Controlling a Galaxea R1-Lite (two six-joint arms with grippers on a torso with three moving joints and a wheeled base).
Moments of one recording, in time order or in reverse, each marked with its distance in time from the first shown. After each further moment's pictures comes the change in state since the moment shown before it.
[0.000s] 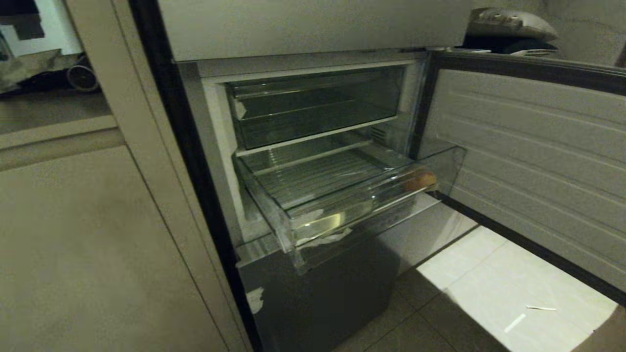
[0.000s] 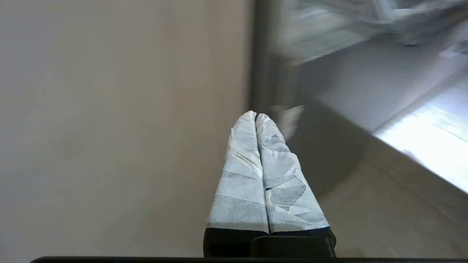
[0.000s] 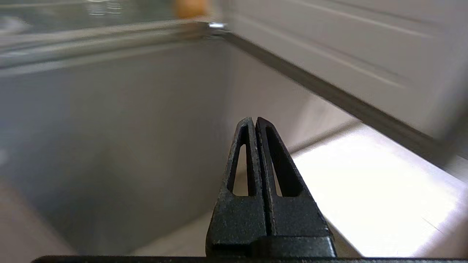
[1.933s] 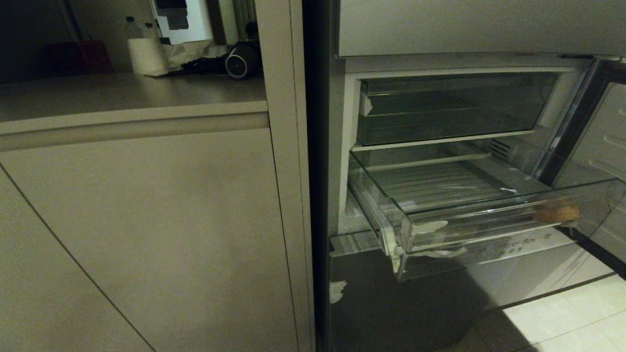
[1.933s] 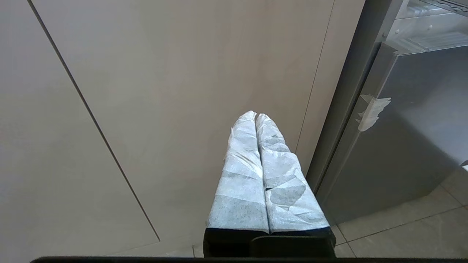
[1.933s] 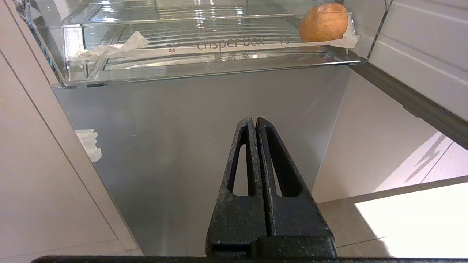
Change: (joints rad) left arm 0.000 0.000 0.000 0.000 0.000 0.000; right arm 0.000 0.000 0.000 -0.001 0.000 0.013
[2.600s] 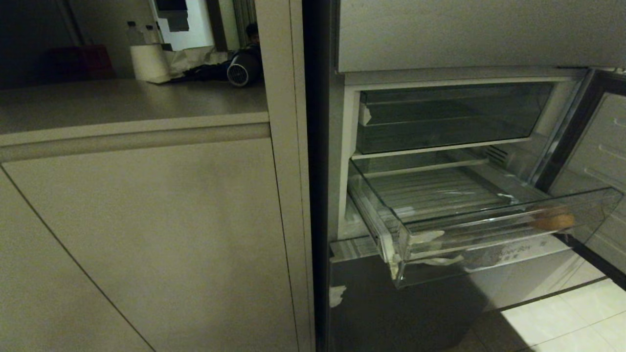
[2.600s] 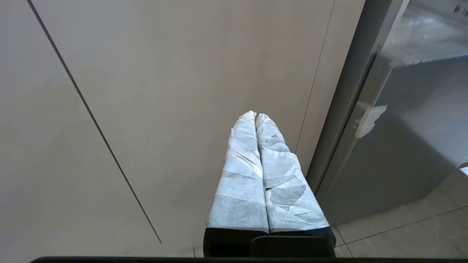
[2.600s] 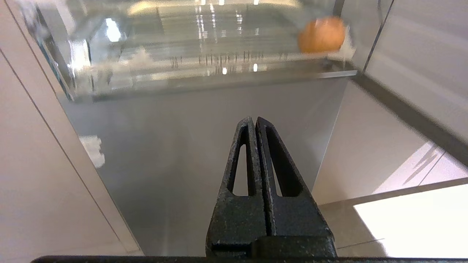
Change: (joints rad) left arm 0.000 0.000 0.000 0.000 0.000 0.000; right arm 0.000 0.000 0.000 0.003 0.000 0.000
